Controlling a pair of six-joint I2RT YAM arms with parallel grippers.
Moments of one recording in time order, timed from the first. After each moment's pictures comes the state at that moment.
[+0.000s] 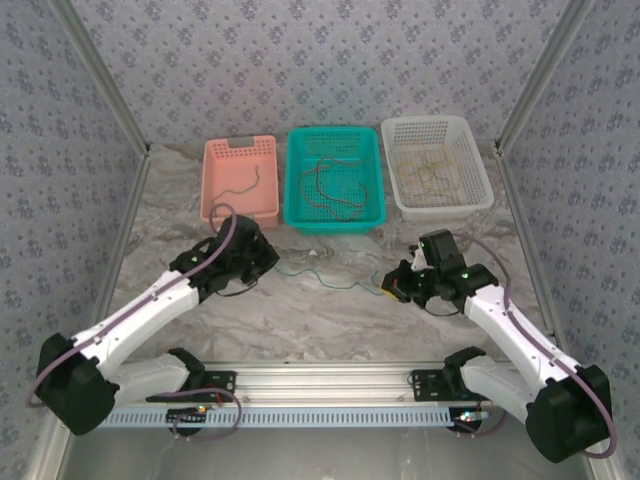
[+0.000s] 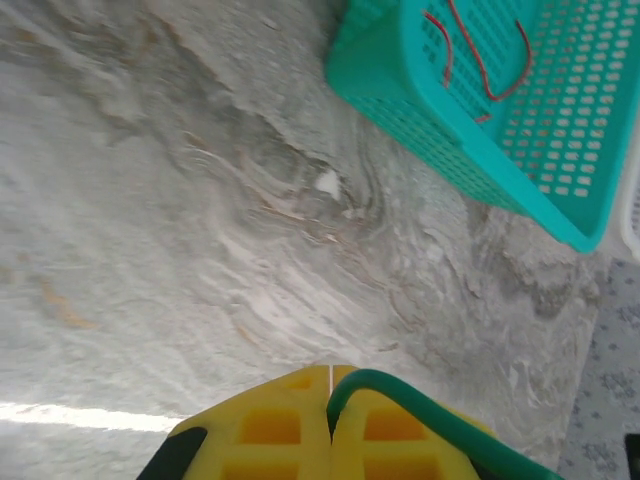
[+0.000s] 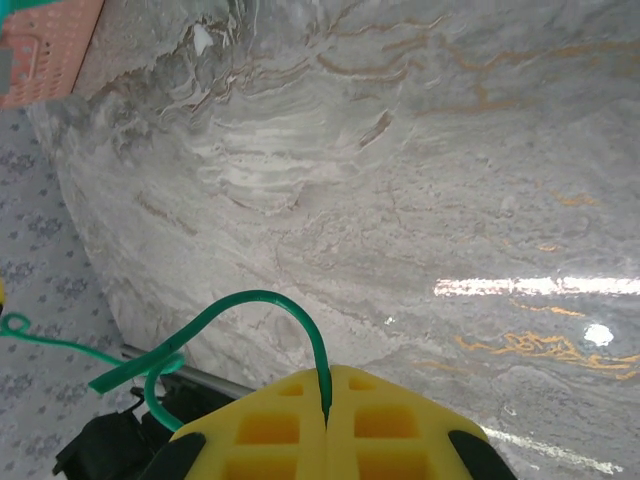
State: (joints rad) left arm -0.63 1.09 0.84 -0.57 0.01 -1.19; right arm 0.37 0.97 0.65 -0.66 -0.50 0.91
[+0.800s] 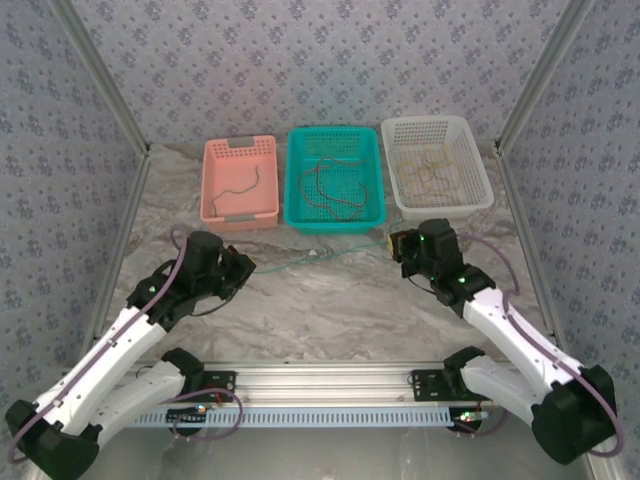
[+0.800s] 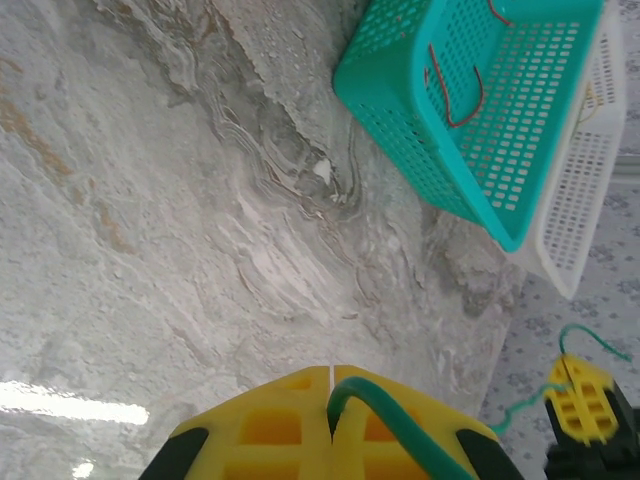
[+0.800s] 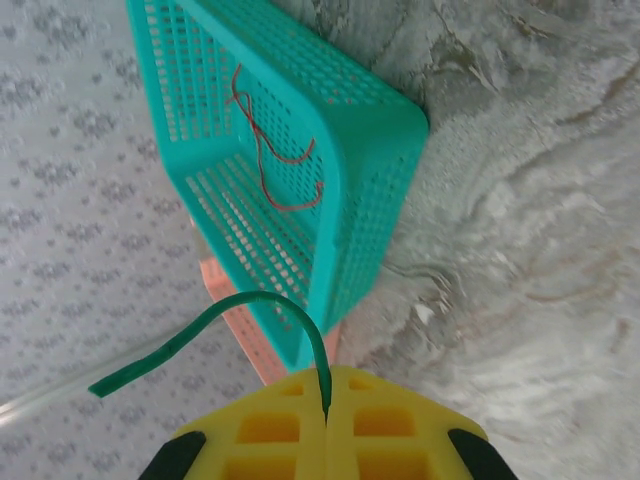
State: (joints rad) left arm -0.59 0.79 0.77 -0.71 0.05 -1.32; right arm 0.44 0.97 0.65 -0.21 0.01 1.70
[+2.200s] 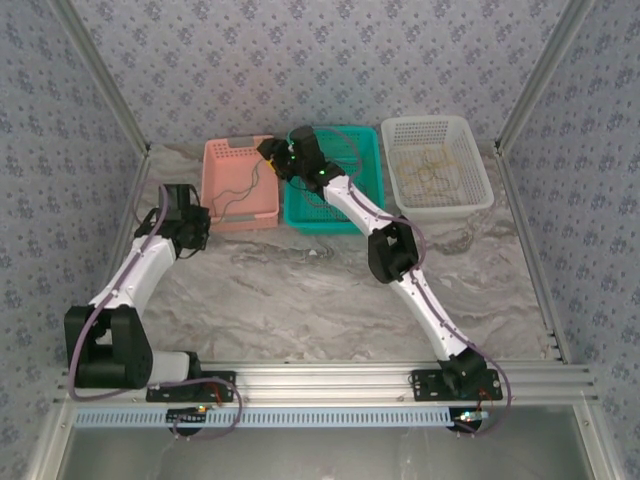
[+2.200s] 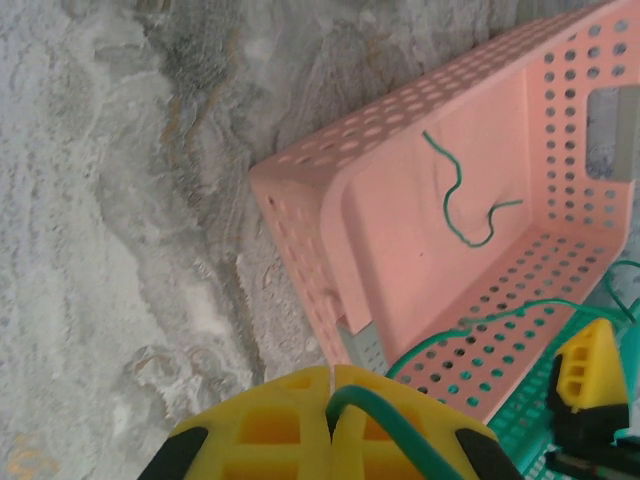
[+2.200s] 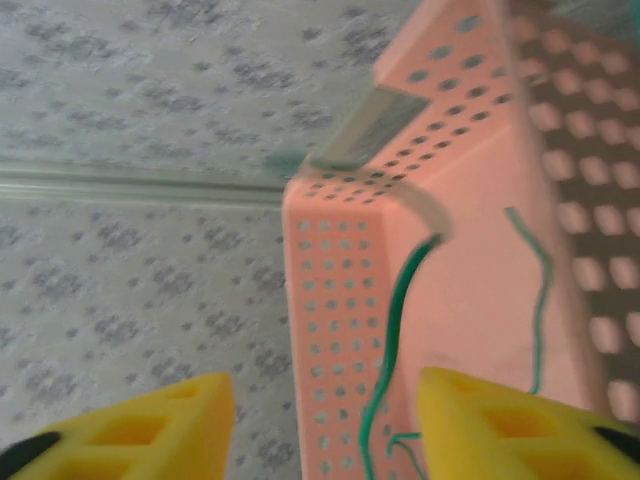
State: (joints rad) left arm -0.05 1.33 0.93 -0.45 -0.01 -1.39; right arm 0.60 2.78 2.68 -0.19 -0.30 1.25
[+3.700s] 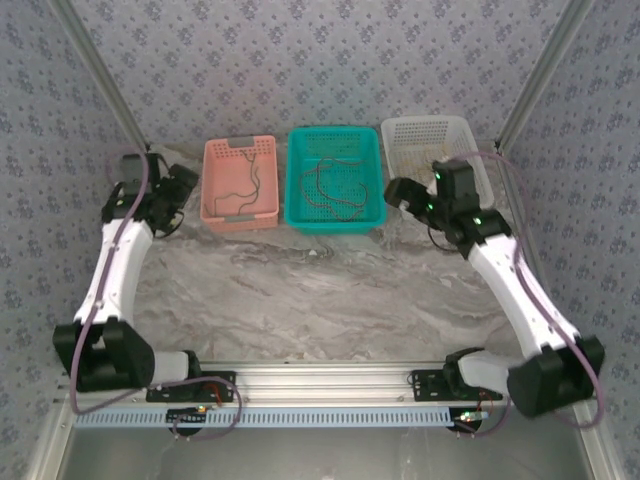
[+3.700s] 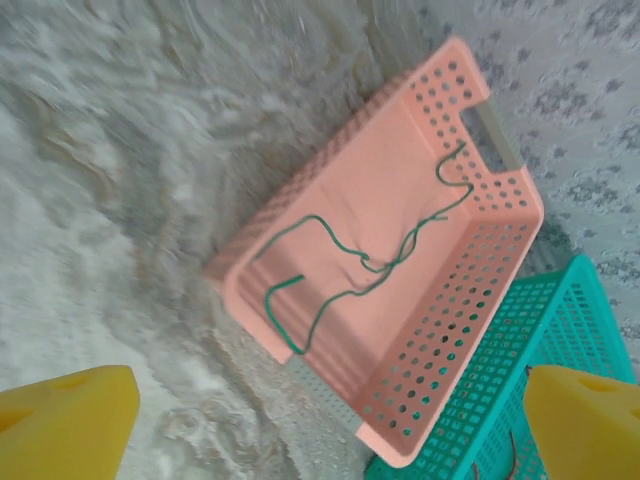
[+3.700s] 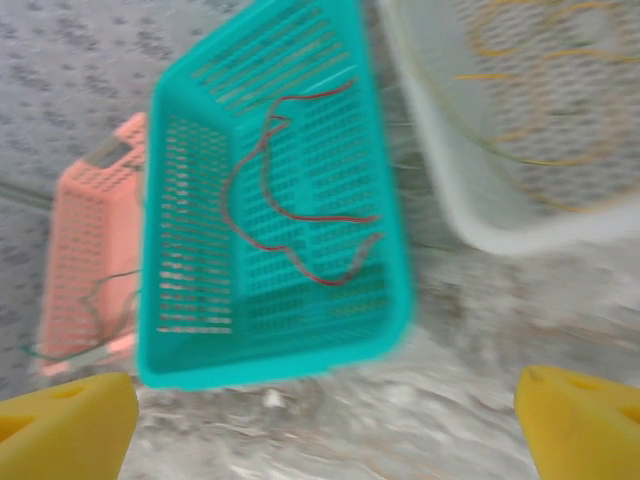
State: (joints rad) left arm 0.05 1.29 1.23 -0.72 0.01 -0.96; right arm 0.27 1.16 1.12 -0.62 -0.06 0.62
